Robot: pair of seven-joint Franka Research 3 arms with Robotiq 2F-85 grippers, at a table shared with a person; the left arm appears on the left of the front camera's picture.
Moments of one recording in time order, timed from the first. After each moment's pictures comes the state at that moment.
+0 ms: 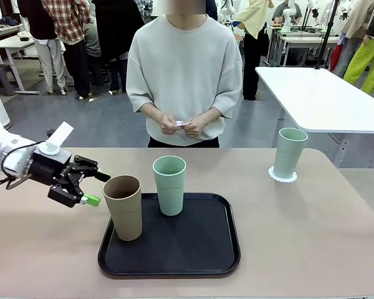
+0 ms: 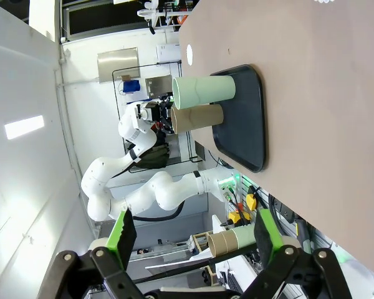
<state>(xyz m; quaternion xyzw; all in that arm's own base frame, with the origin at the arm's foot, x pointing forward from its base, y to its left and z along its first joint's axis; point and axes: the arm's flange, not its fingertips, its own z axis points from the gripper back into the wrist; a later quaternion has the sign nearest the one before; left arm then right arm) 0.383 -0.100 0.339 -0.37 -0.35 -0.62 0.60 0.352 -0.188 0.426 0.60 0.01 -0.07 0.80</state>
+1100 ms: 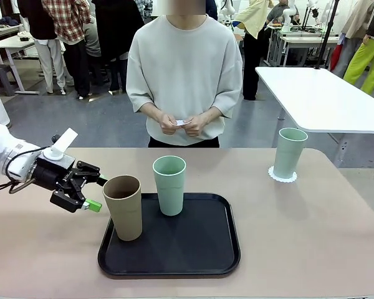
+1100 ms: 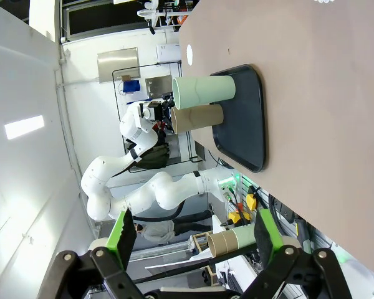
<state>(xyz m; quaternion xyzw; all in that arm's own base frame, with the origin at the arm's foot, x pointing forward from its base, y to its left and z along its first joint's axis) 0.384 -0.098 0.331 -0.37 -0.34 -0.61 0.61 0.352 -0.188 0.426 0.60 0.01 -0.07 0.80</state>
